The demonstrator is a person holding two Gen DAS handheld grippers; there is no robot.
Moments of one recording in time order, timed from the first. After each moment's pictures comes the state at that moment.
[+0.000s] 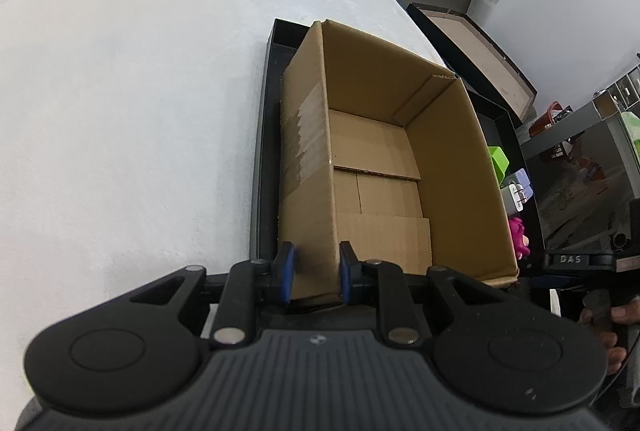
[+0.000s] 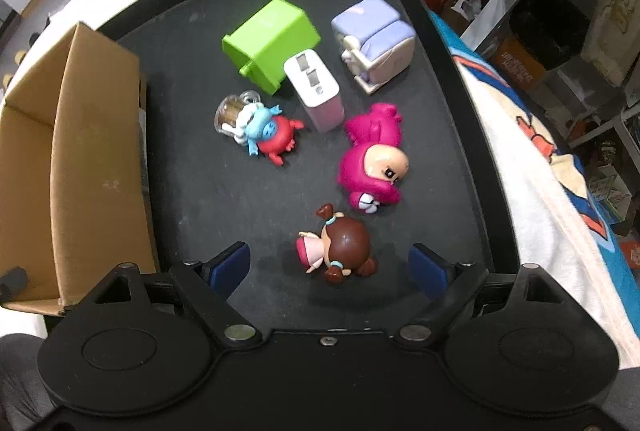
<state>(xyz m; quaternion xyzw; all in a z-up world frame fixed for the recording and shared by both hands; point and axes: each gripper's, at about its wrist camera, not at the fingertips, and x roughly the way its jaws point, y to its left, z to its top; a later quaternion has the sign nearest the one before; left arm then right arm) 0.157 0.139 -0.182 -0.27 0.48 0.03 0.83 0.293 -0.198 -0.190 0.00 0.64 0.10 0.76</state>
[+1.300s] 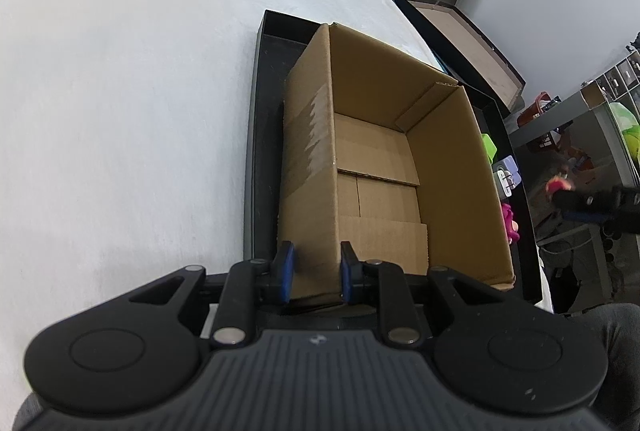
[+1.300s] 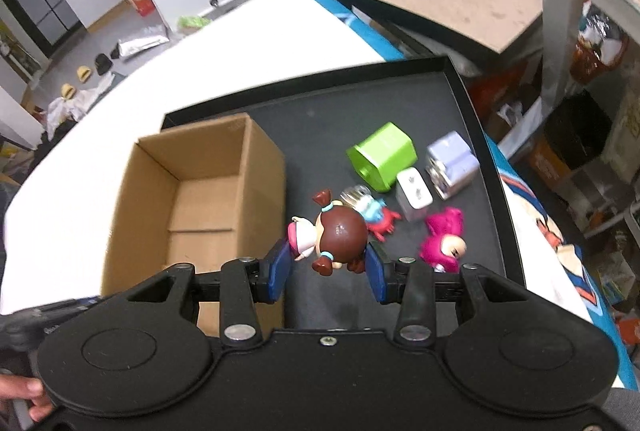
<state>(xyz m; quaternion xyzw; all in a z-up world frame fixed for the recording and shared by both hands) 0.154 0.141 -0.179 -0.27 0.49 0.00 0.83 0.263 -0.155 -0.086 -0.01 0.53 0.18 0.83</state>
